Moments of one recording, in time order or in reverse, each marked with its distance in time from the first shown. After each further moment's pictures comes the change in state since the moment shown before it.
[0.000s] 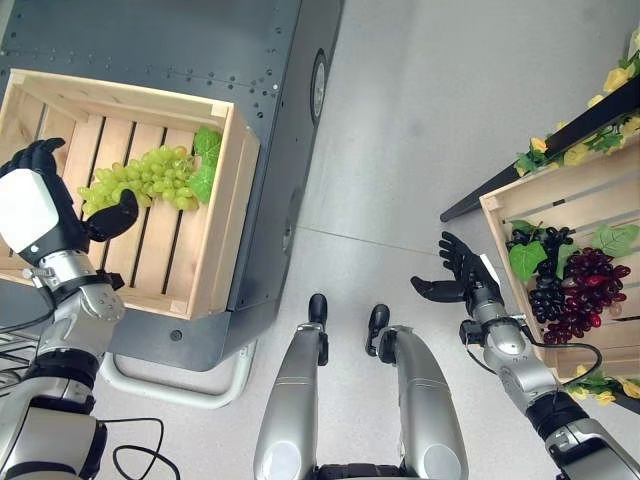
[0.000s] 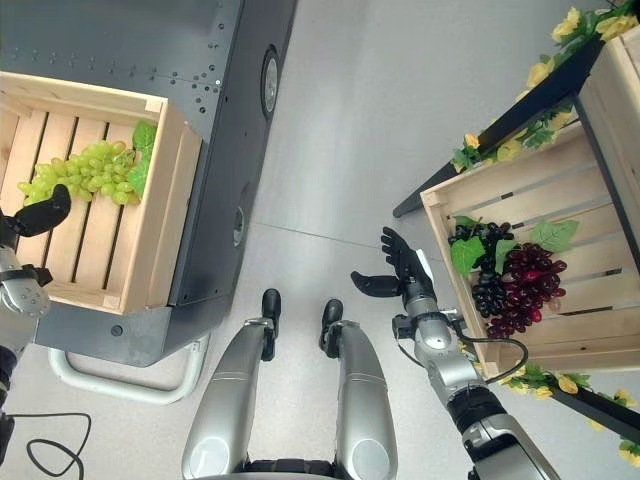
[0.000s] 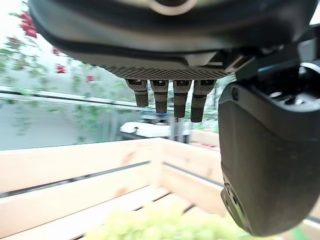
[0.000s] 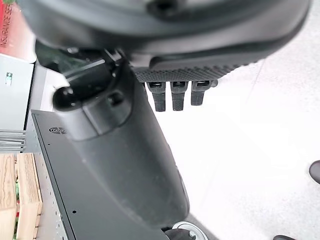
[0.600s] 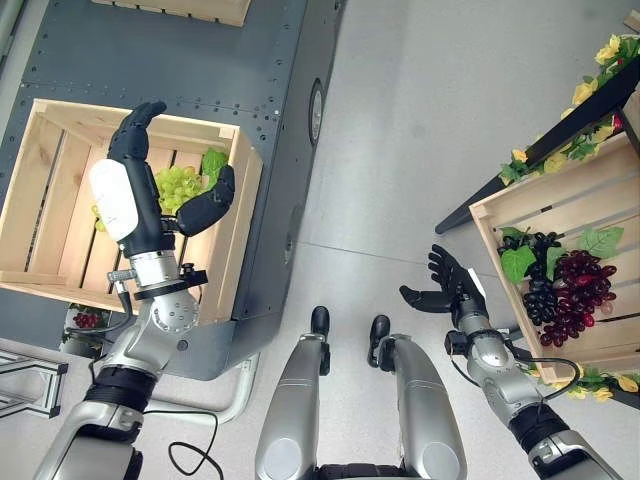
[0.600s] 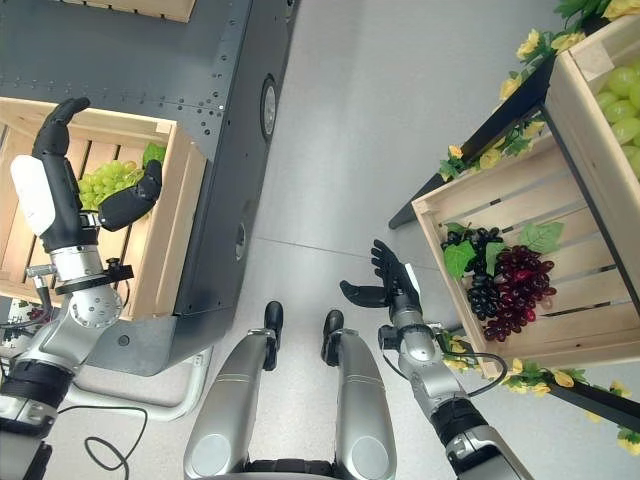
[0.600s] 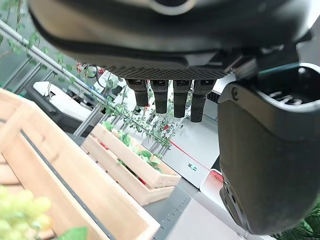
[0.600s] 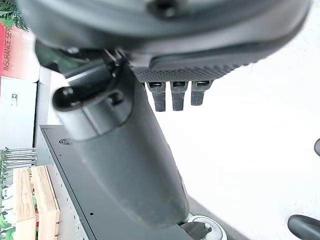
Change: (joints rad) left arm 0.200 -0.160 0.068 -0.478 0.049 -0.253 0.078; right arm 0.057 0.097 -0.013 -0.007 0.001 -0.003 -0.034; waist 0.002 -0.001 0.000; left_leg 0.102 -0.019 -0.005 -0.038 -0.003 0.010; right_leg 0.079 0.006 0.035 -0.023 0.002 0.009
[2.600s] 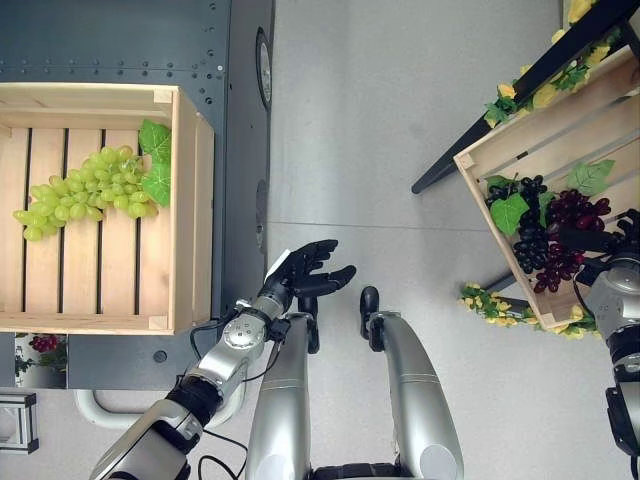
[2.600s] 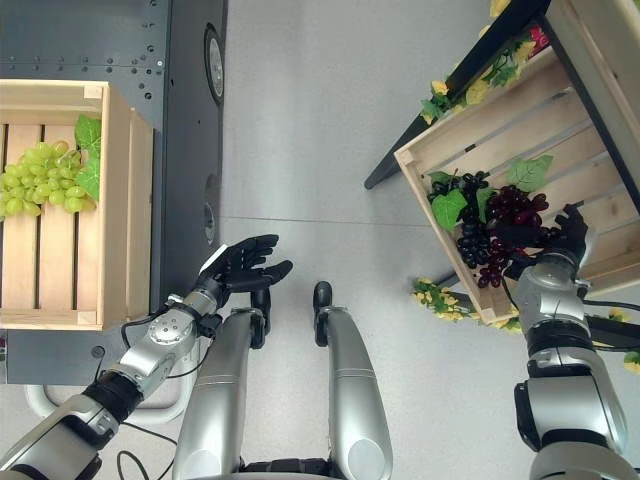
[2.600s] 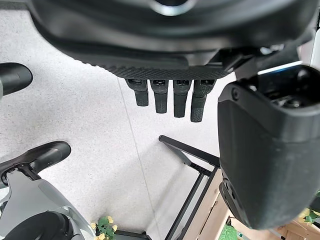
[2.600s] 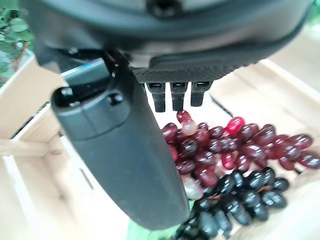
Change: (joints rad) left arm -0.057 -0.246 -0.415 0.084 -0.791 0.153 -0.862; right arm -0.387 -0.359 -0.270 0.354 0.165 0.279 -0.217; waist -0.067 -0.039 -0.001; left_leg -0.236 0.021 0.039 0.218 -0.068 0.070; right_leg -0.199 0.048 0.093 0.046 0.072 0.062
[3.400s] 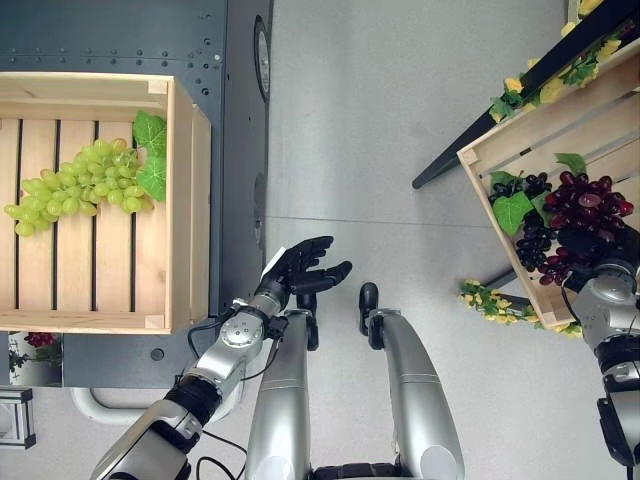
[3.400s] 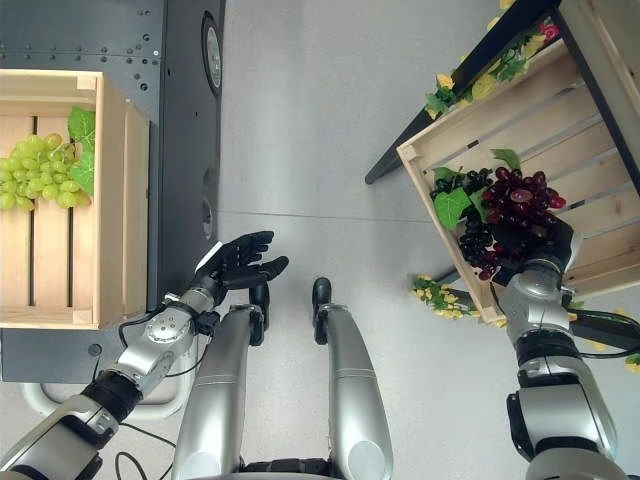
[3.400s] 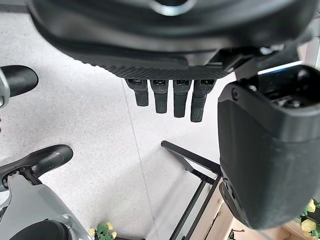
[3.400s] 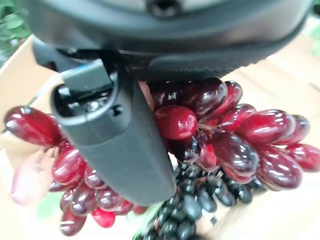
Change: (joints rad) left arm -0.003 0.006 0.032 0.000 0.001 0.006 0.007; right arm -0.004 0.033 -0.009 0.096 0.084 -0.049 0.005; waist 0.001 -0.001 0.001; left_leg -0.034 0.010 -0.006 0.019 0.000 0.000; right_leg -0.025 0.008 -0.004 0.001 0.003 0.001
